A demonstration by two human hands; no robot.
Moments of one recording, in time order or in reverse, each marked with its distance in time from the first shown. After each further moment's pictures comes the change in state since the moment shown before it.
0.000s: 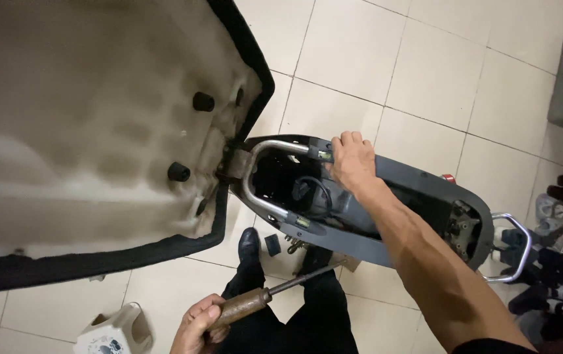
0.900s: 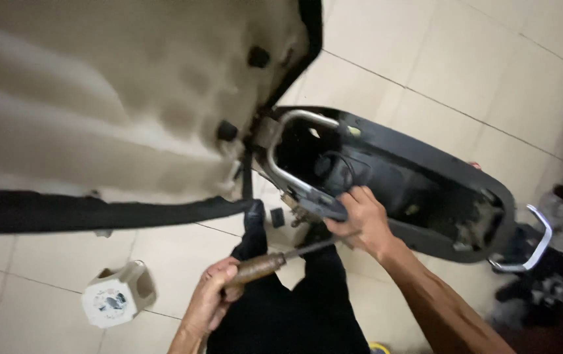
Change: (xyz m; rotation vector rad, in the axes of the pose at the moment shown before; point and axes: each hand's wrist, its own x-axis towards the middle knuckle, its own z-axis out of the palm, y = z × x) left_hand -0.014 0.007 0.006 -0.044 -0.069 0.071; right_hand -0.162 -0.047 0.056 0.474 0.389 -0.346
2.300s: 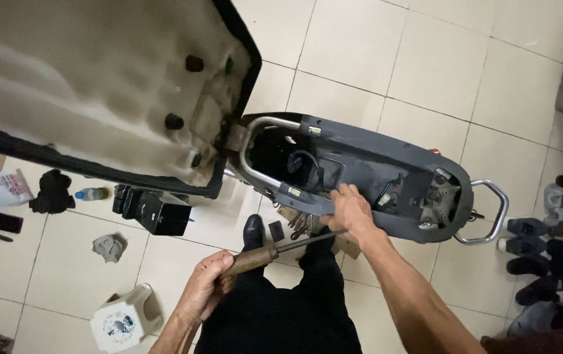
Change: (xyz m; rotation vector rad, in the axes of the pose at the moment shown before) left_hand -0.013 0.015 0.062 0.285 0.012 0.003; right_hand -0.016 0.045 -0.004 -0.063 -0.542 0.377
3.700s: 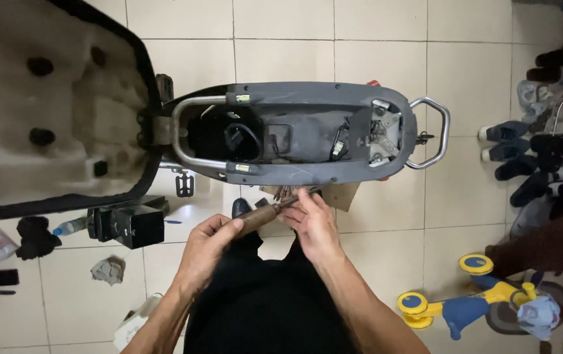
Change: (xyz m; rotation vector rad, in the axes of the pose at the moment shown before) left_hand 0.016 0.029 0.125 0.586 0.107 0.037; right_hand -0.126 -0.060 0.012 2.351 0.428 0.564
